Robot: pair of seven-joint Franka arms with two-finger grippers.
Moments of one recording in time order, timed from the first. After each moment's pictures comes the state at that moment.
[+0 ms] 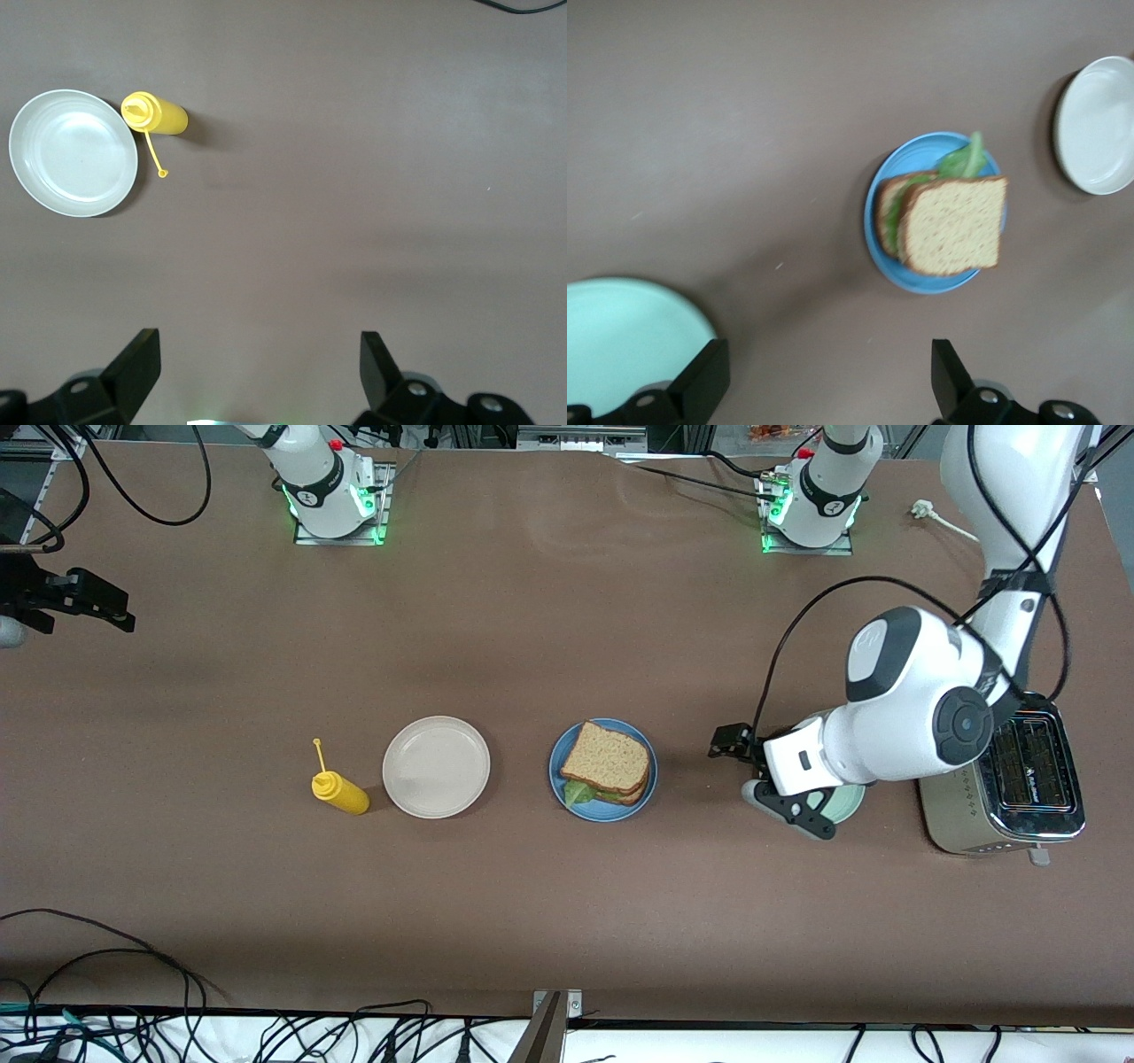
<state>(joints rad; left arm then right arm) 0.08 0.53 -0.44 -1.44 -0.13 1.87 0.12 0.12 -0.01 -0.16 -1.61 -0.04 1.54 -0.09</state>
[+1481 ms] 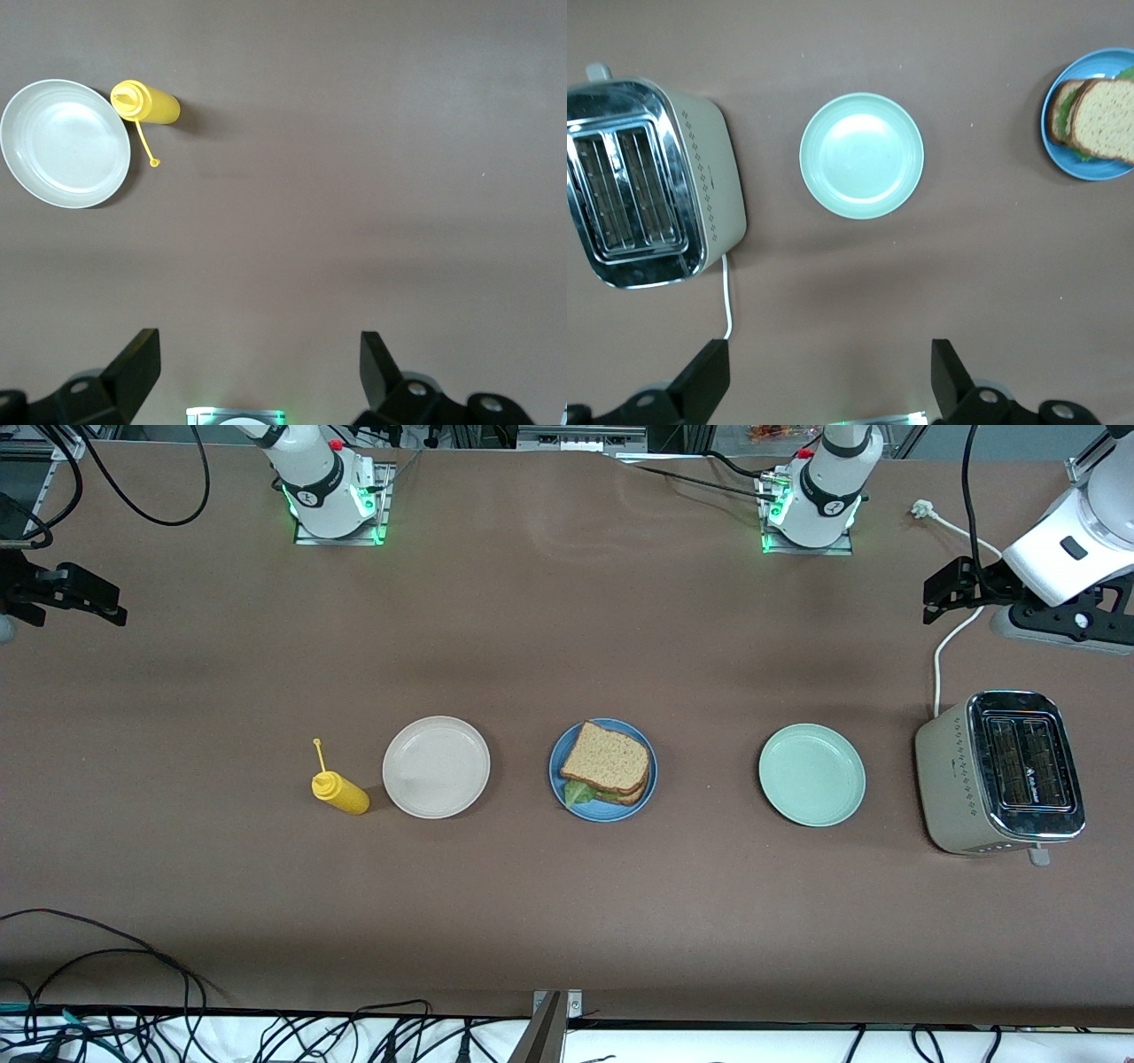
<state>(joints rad) 0.05 -0.04 -0.14 -1.64 0.02 1.50 0.08 0.12 -0.01 -0.18 -1.59 -0.04 1.50 -0.09</state>
